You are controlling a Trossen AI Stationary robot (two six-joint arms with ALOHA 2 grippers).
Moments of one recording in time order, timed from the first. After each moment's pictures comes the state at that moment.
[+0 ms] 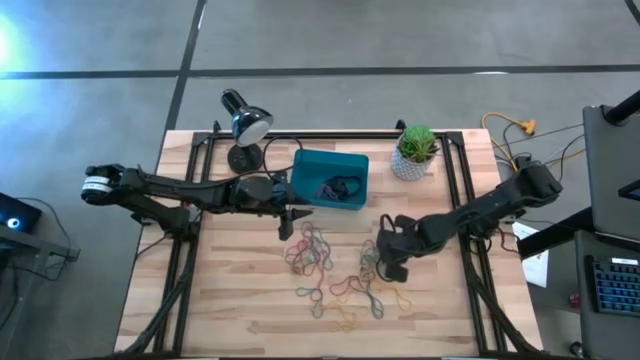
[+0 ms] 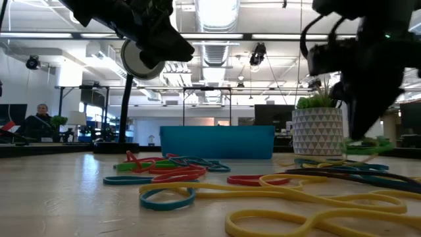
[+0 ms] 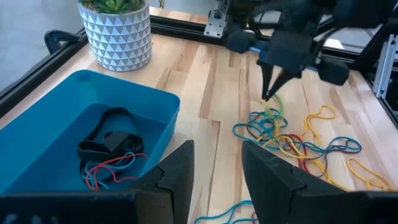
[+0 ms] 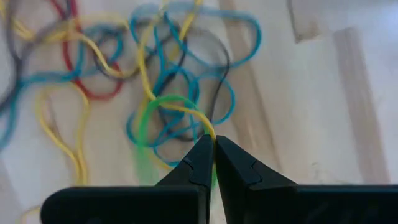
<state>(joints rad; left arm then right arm) 0.01 1.24 0.78 0.07 -0.10 -0.18 0.34 1.50 0.82 -0.66 0.13 0.64</state>
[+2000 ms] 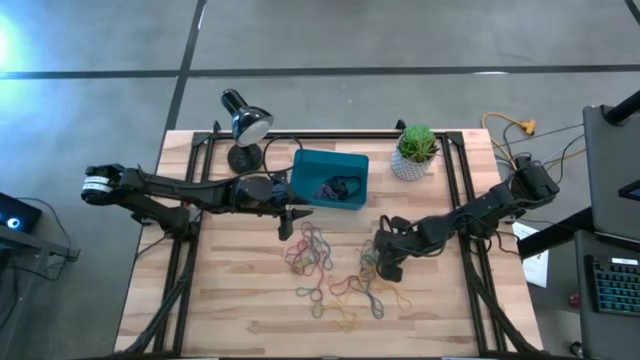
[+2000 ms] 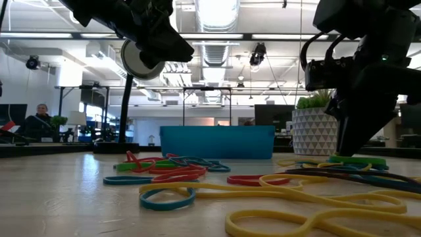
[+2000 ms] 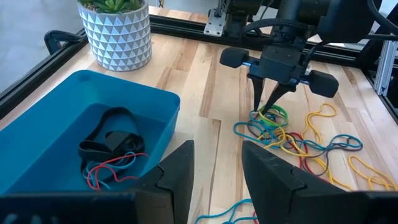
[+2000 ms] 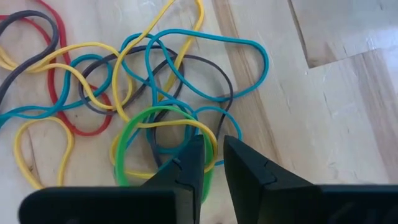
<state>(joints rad) 0.01 1.24 0.78 0.06 -0.10 -0.17 0.33 1.52 0.70 -0.40 0.16 0.63</state>
